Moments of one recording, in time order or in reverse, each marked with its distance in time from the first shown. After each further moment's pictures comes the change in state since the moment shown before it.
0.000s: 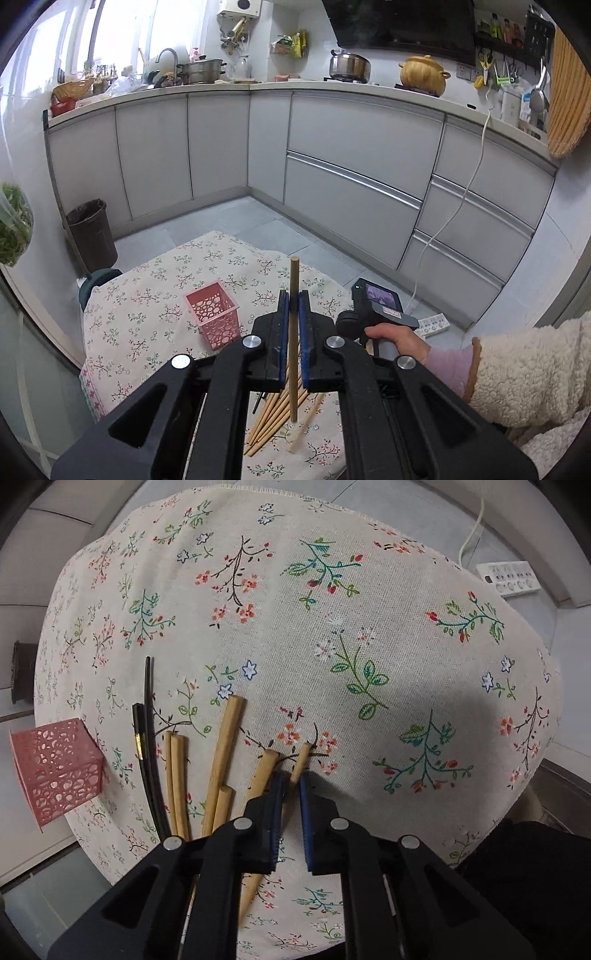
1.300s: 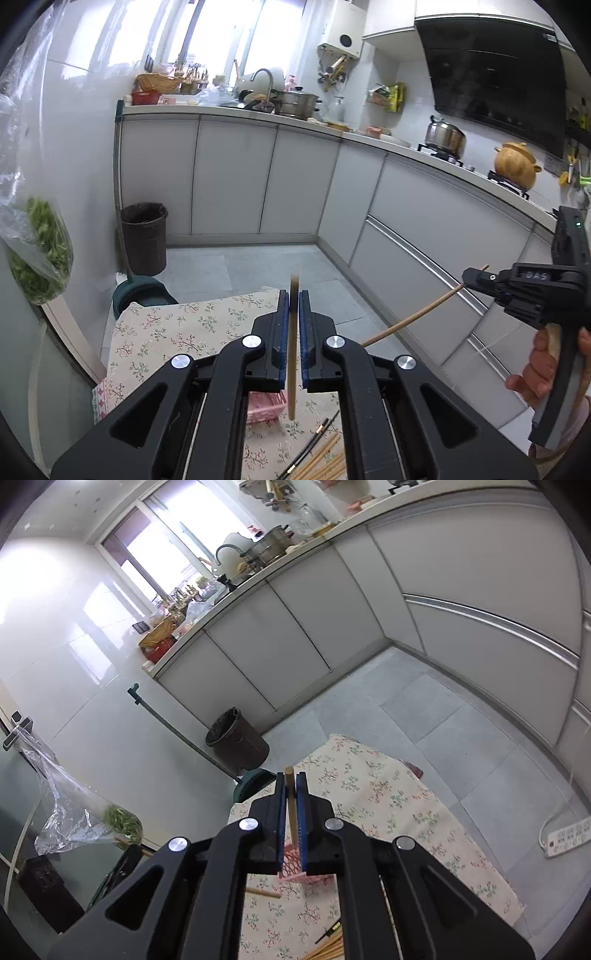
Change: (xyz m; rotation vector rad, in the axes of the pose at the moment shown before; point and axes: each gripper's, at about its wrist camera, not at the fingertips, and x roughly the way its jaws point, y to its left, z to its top) left arm 0.035 0.080 0.104 -0.278 -0.158 0.233; right arm -0.334 0.108 -0.044 -0.569 -0.658 0.559
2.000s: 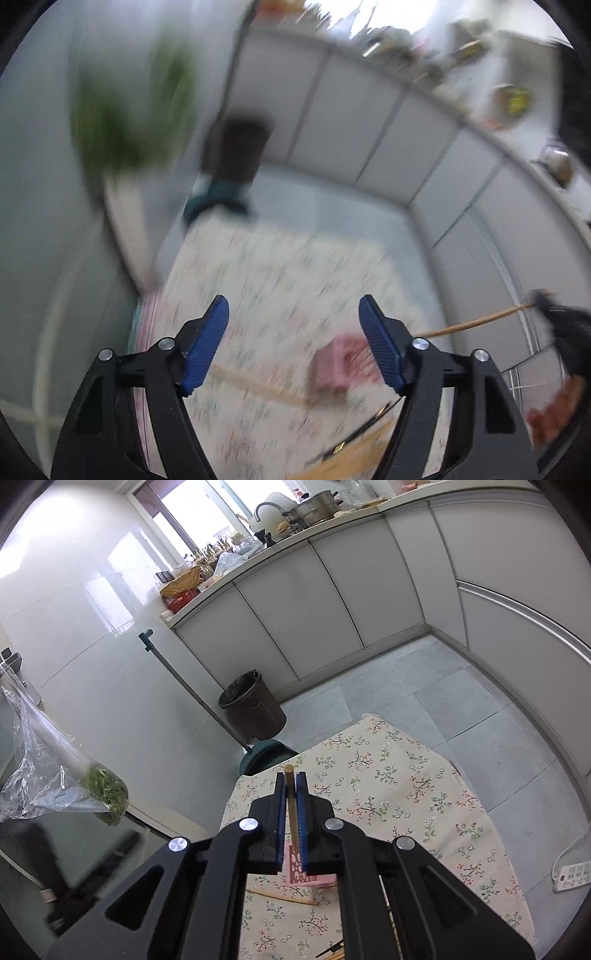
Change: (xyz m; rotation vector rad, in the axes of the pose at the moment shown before) left arm 0.053 0.152 -0.045 -0.385 0.322 0.287; right arm 0.098 0.043 -0.028 -0.139 0.106 0.046
